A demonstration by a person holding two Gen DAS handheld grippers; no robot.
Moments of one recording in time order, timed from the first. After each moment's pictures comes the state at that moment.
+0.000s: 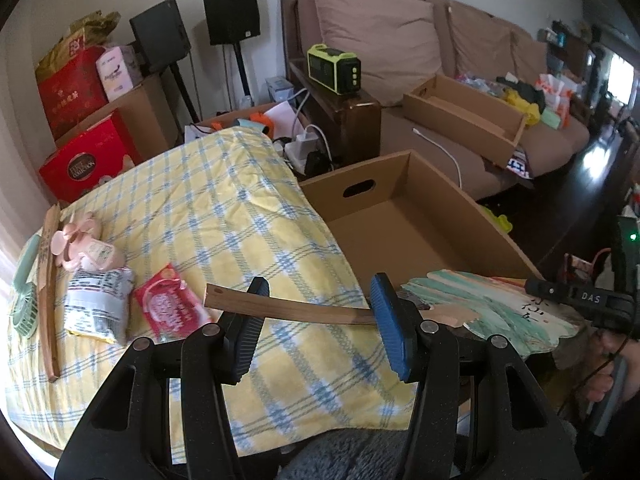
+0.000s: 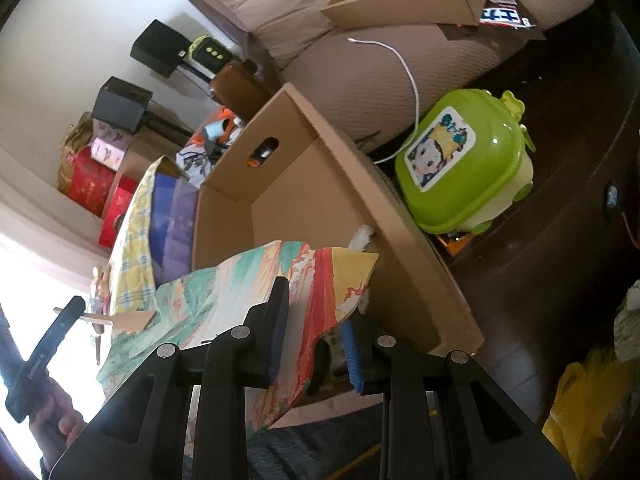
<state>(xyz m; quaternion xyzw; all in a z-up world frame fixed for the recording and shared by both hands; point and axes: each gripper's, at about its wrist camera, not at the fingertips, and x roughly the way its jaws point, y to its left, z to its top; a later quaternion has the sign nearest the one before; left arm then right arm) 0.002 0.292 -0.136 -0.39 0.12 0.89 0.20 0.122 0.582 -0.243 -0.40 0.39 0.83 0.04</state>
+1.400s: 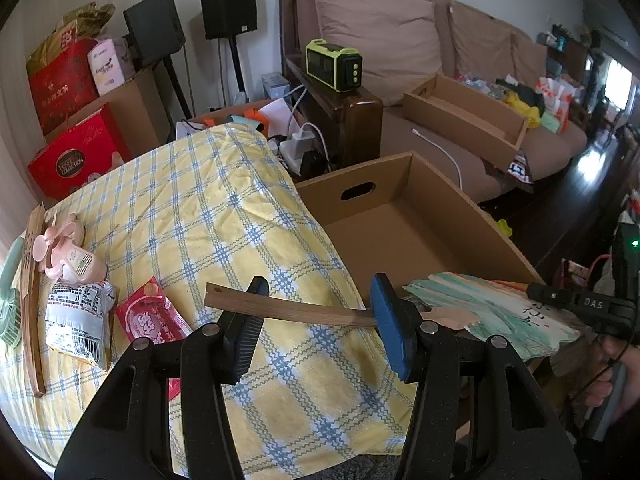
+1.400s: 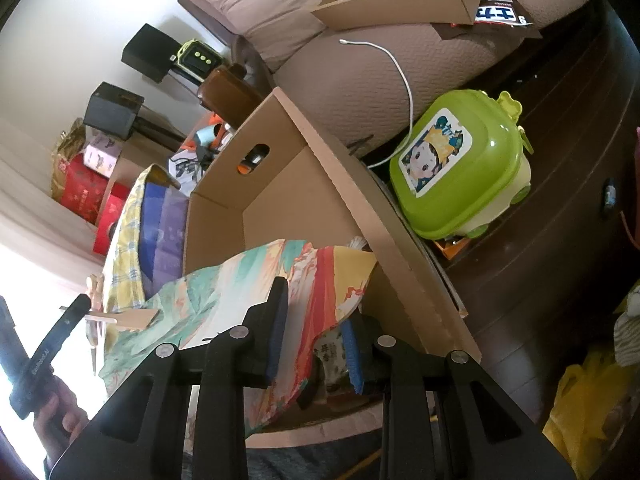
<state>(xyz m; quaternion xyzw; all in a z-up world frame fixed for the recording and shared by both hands) -0.019 0.294 -0.148 -0.40 0.11 0.89 0.21 0.111 0.588 -0.248 -0.40 0.40 0.82 0.05</state>
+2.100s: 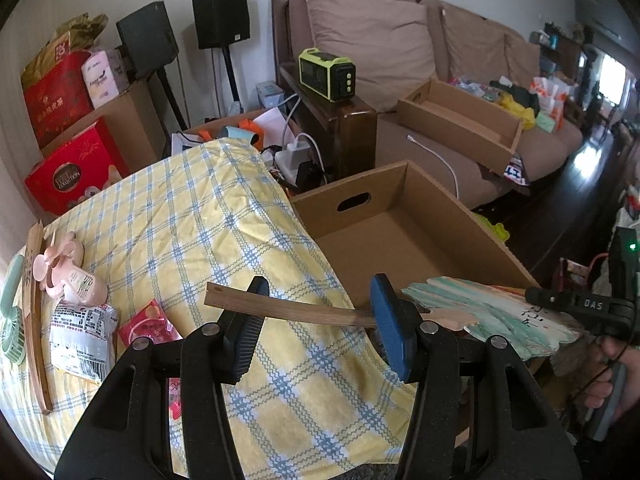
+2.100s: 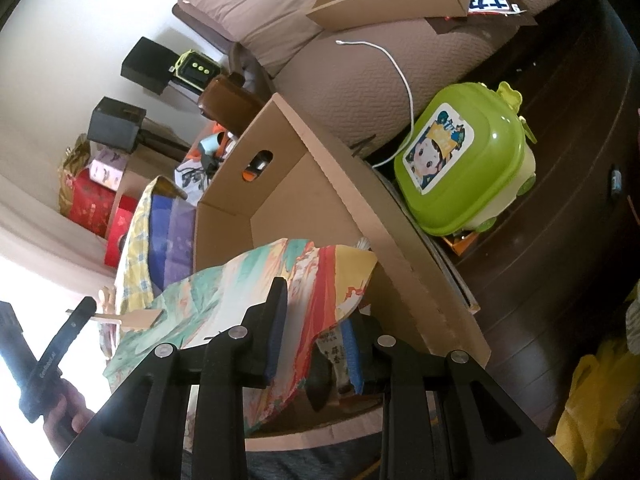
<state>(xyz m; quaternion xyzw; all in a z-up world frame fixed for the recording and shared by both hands) -0.027 0.299 -0.138 -0.39 0.12 0.89 0.22 0.113 0.595 -0.248 -0.39 0.43 0.81 0.05</state>
